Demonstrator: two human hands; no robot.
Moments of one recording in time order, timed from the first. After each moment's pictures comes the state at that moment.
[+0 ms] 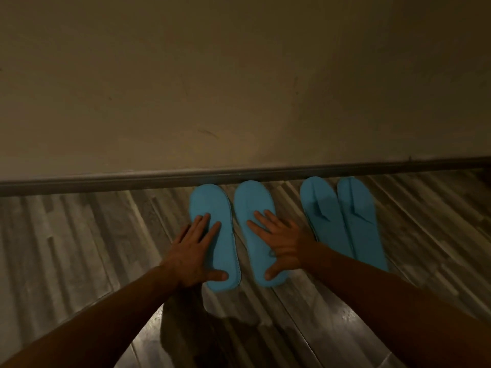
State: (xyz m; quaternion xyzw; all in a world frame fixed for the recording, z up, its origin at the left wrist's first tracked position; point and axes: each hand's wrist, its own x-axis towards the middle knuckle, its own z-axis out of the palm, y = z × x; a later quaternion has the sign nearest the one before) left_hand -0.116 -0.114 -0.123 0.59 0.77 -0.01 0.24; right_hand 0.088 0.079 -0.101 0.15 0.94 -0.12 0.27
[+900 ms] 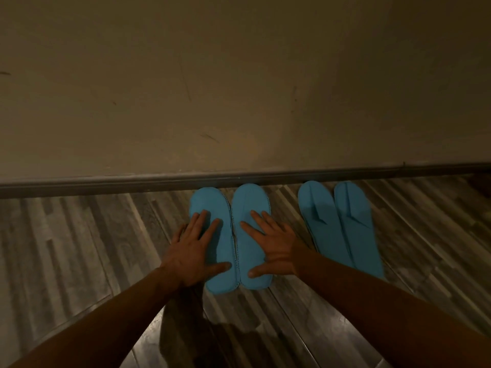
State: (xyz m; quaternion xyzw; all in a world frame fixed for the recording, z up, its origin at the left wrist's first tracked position) left_hand -0.114 -0.108 -0.111 0.56 0.80 0.01 0.22; right_hand 0.080 0.060 -0.096 0.21 0.94 -0.16 0.21
